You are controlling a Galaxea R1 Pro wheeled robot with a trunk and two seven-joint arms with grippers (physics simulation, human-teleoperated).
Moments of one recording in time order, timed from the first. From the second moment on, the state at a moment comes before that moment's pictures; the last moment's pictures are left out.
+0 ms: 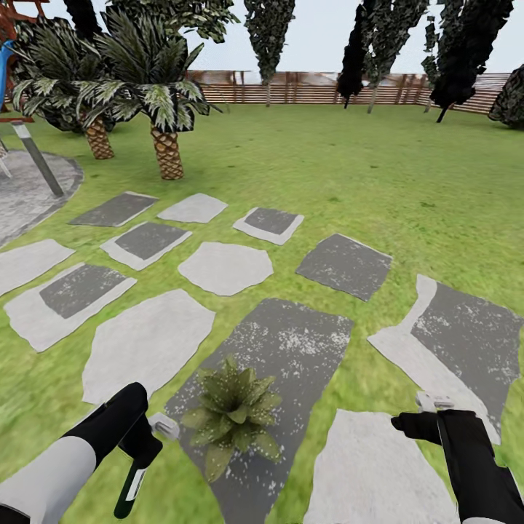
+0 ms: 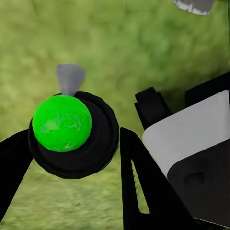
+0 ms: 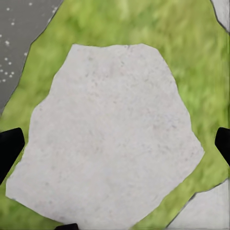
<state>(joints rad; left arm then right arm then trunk) -0.72 0.21 -0.36 -0.57 -0.53 1.01 -0.87 -0.41 -0.04 -0.48 -1.22 0.61 0.83 0.51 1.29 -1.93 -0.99</state>
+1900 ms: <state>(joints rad) -0.67 0.22 -0.34 -0.57 -0.53 1.01 -0.87 -0.41 -0.04 -0.48 -1.22 0.61 0.83 0.51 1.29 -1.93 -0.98</state>
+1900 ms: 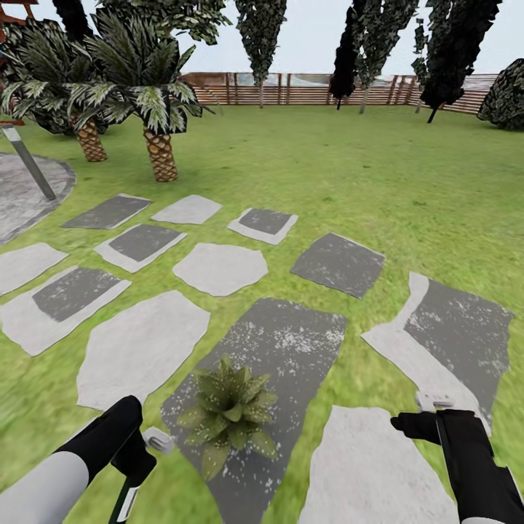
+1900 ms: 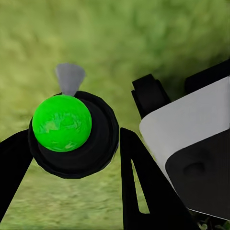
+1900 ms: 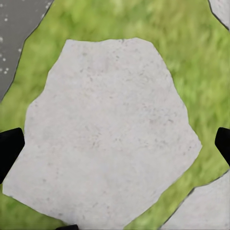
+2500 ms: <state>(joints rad) -0.65 0.23 -0.18 -0.61 -0.53 0.93 -0.87 -0.41 -0.04 -0.48 -1.23 0.61 0.83 0.51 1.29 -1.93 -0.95</state>
